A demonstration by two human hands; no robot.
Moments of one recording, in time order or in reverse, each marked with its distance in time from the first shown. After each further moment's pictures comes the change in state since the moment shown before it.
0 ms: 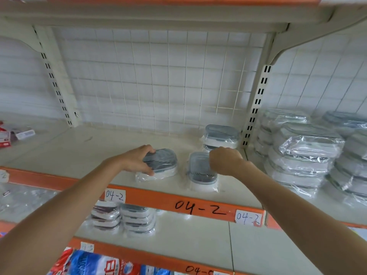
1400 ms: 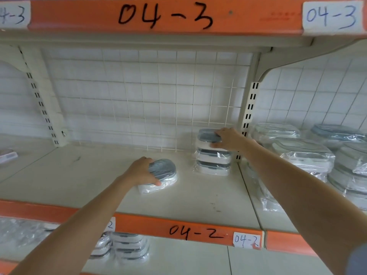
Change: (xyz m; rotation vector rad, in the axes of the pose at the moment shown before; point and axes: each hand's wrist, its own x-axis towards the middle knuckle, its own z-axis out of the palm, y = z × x) left_hand 0.042 0.024 0.010 -0.037 0.222 -0.054; right_hand 0.095 0.104 -0.025 0.147 0.098 0.081
